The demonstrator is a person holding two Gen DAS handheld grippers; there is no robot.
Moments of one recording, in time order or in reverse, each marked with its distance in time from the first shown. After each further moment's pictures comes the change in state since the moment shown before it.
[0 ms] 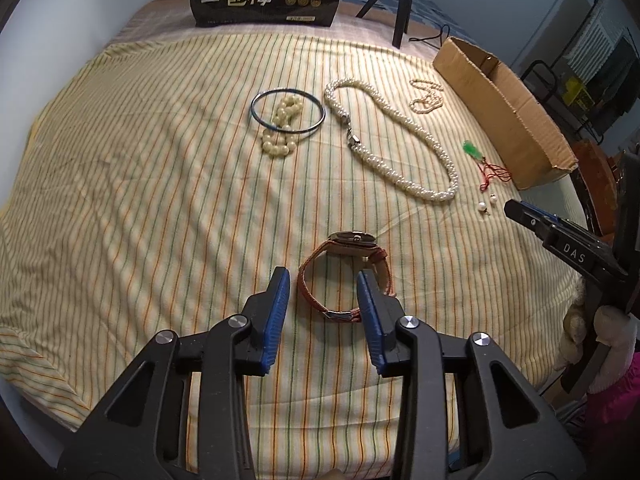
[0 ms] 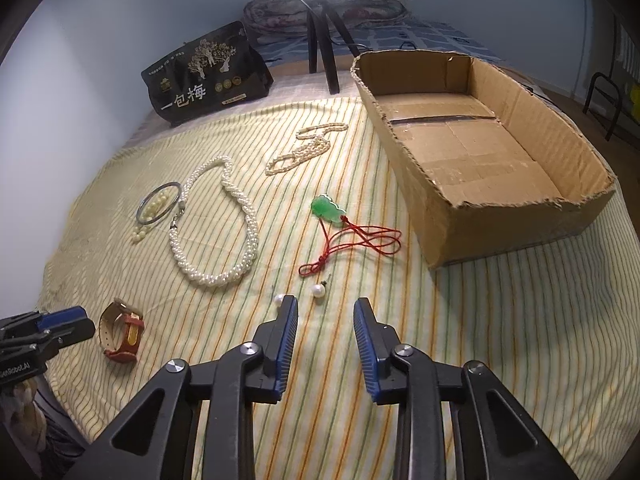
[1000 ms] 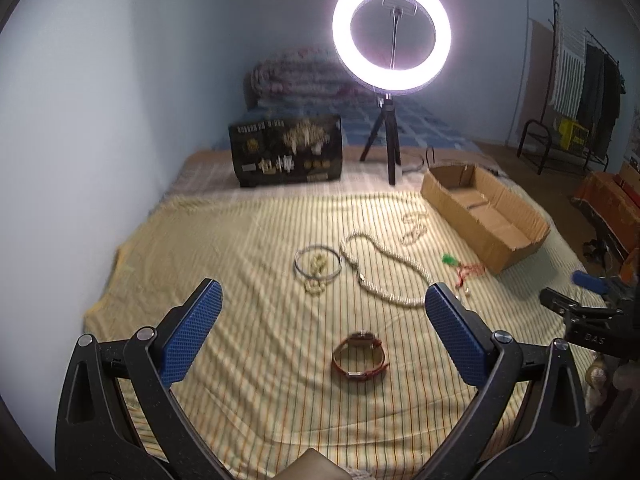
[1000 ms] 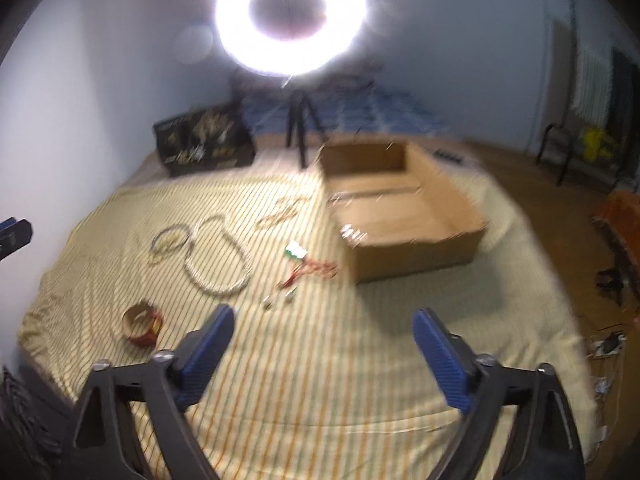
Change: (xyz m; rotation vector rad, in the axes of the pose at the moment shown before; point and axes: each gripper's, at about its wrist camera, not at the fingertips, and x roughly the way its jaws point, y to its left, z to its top) left arm -0.134 -0.019 -0.007 0.111 -0.463 0.129; right arm -0.112 0.008 -0.036 -0.028 -0.206 -0.122
